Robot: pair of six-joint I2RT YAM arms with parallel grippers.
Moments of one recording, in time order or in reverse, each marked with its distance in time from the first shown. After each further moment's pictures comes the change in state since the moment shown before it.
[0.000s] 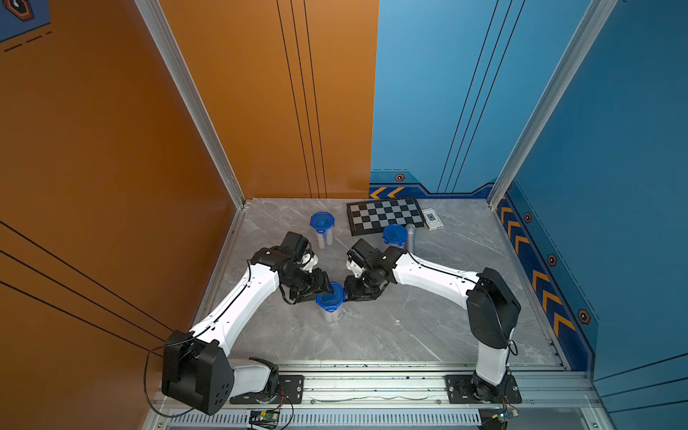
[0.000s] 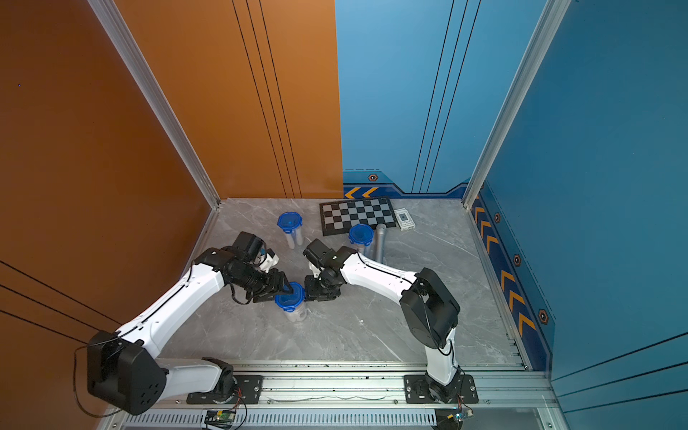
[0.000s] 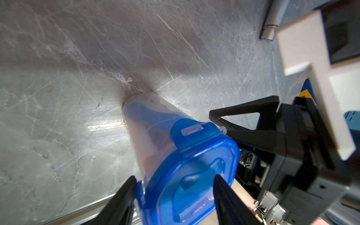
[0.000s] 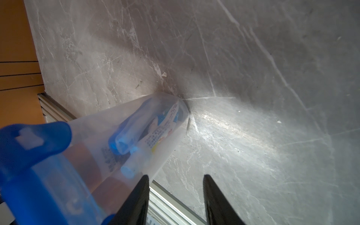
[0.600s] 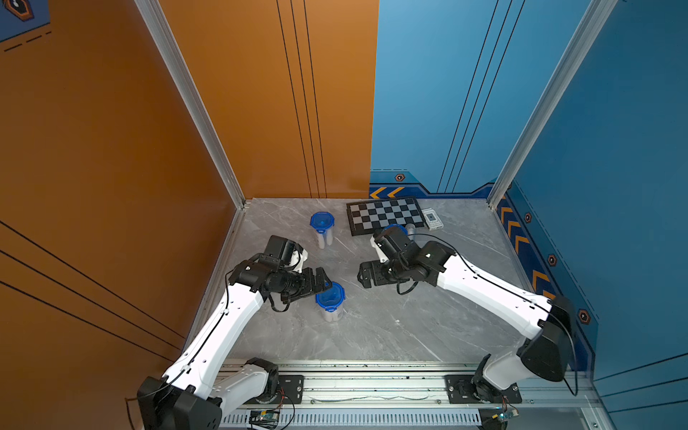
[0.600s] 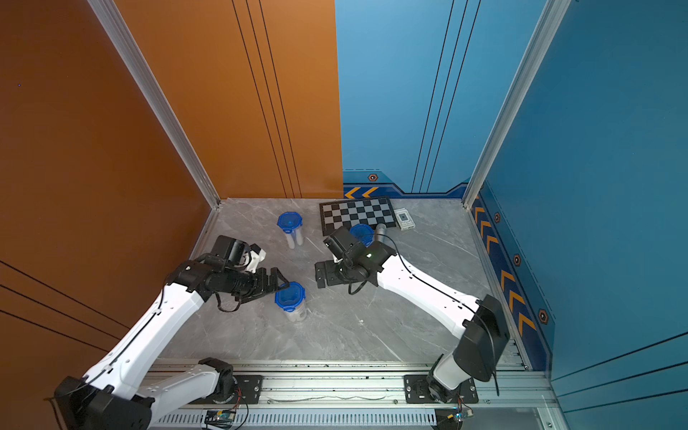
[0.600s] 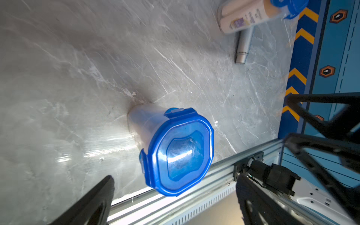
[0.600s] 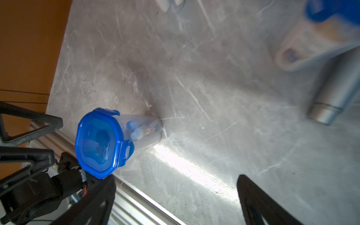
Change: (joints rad) left arm 0.033 -0.231 -0.016 0.010 -0.100 -0.026; right arm -0.057 -0.379 -0.048 -0.102 0.361 -0.122
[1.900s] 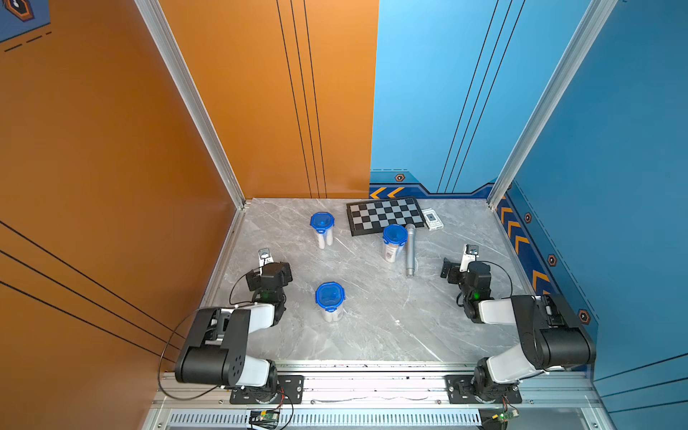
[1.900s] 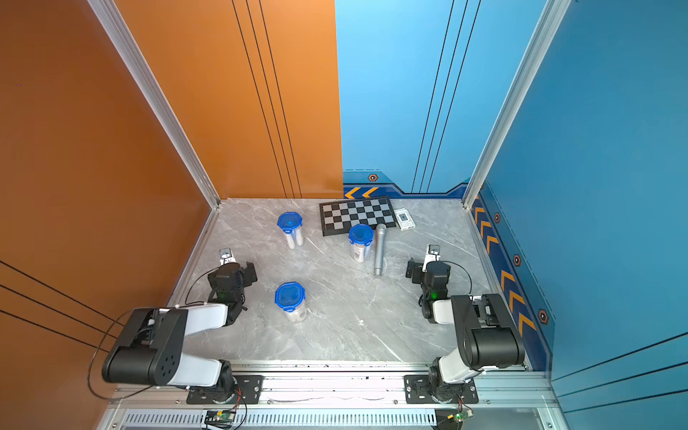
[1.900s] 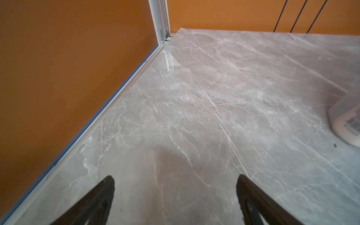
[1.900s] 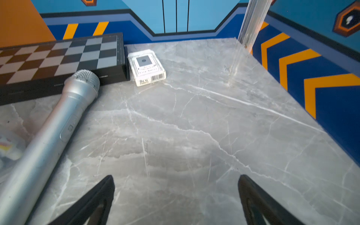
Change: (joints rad) left arm 0.232 0.395 -0.690 1.674 -0.817 0.409; right arm -0.791 0.037 -1.066 1.664 0.147 -0.490
